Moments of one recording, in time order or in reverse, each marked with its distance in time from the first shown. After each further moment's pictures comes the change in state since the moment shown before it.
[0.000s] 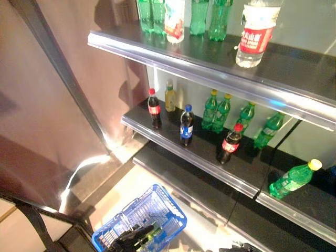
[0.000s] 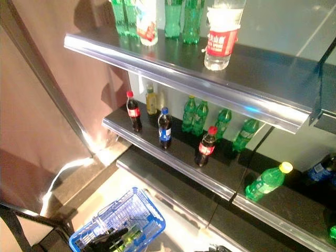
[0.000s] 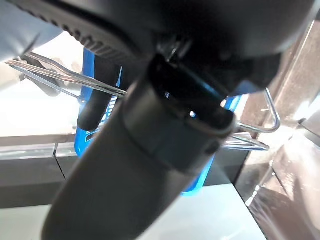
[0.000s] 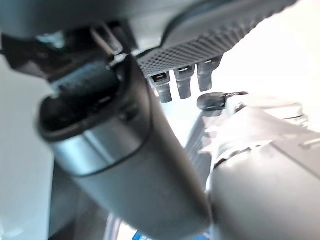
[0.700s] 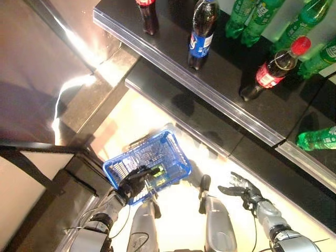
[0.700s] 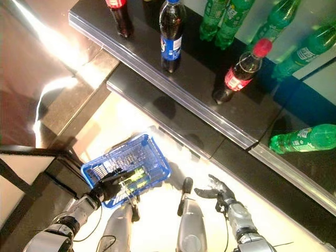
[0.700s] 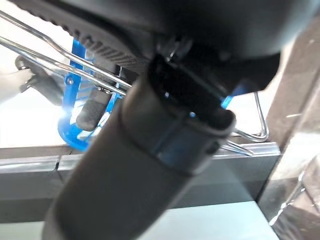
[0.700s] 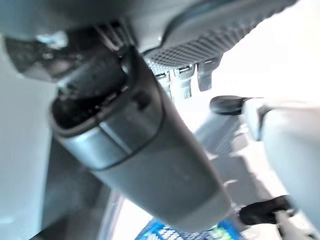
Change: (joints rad) left arm -0.352 0.058 -0.118 -0.079 -0.175 -0.033 0.031; right arm -0.334 -0.062 0.063 -0.099 0.161 -0.207 -0.027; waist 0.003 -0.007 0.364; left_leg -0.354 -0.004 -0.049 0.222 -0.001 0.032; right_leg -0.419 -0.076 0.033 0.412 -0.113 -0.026
